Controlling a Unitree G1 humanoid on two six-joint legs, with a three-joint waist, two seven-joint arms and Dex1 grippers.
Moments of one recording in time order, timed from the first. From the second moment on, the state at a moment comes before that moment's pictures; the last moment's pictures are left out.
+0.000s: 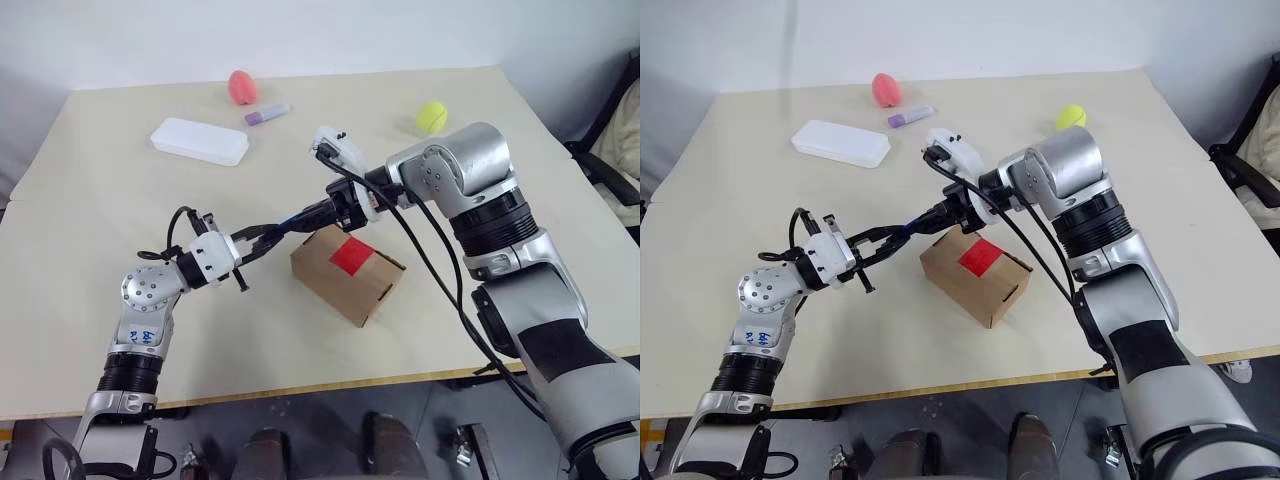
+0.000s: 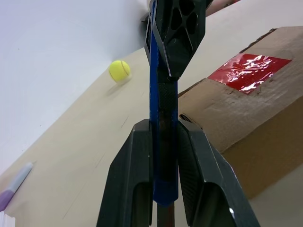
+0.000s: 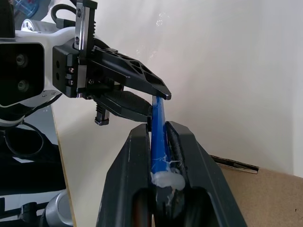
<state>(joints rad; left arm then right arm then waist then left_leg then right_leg) -0.46 0.49 0.04 0.28 -0.15 -0.50 -0.83 -1.33 -0.33 0.31 0.42 0.43 1.27 1.03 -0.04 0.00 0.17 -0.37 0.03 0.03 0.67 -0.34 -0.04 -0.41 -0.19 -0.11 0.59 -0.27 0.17</state>
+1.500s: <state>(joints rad) -0.73 0.61 -0.22 -0.10 -0.36 0.63 -0.92 -1.01 -0.54 -0.23 -0.23 0.58 1.51 0.58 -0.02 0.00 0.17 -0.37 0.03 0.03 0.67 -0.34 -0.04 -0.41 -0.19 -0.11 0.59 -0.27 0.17</state>
